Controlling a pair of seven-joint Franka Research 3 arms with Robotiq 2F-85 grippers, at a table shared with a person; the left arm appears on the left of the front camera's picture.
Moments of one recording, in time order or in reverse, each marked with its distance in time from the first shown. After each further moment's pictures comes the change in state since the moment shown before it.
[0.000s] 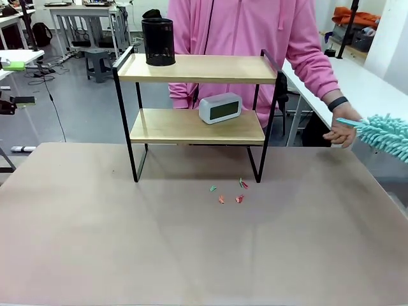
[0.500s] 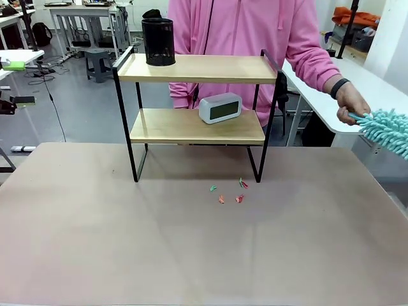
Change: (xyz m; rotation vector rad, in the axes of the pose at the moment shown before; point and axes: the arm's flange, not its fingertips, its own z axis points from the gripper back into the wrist) left arm 0.000 0.000 0.000 0.000 0.000 0.000; right arm -0.002 0.001 0.004 0.010 0.001 0.004
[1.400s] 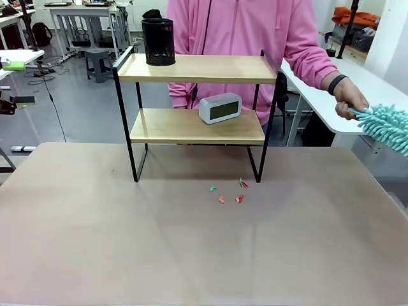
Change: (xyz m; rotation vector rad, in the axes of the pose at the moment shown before) left arm 0.000 0.000 0.000 0.000 0.000 0.000; right arm -0.001 0.001 0.002 0.005 -0.004 0.003
